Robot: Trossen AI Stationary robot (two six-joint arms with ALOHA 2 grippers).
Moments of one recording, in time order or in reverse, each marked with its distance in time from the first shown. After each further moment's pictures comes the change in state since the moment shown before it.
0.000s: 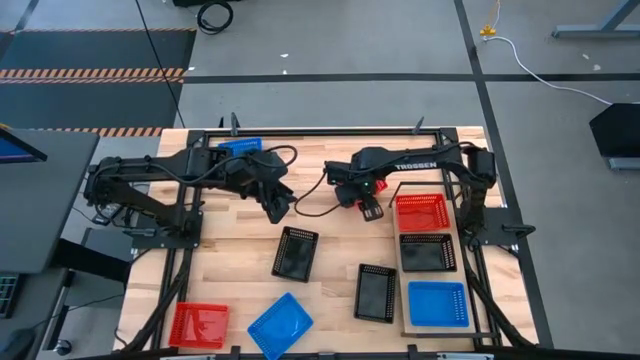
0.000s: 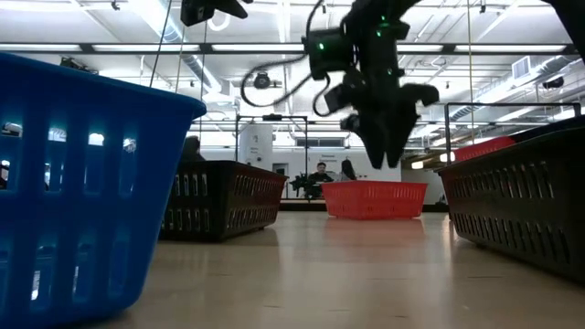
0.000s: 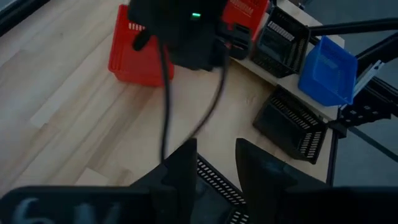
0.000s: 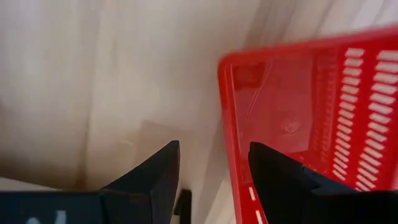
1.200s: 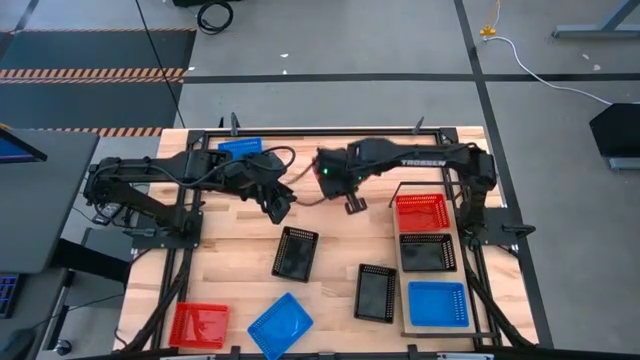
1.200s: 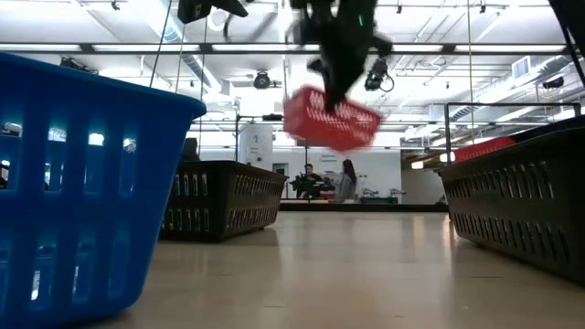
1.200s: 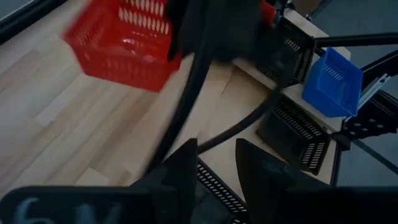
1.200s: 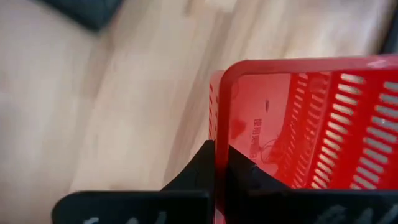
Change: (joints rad) left arm -0.027 -0.002 0.000 0.005 -0.058 -0.049; right arm 0.072 0.002 0.355 -0.018 0.081 -0.006
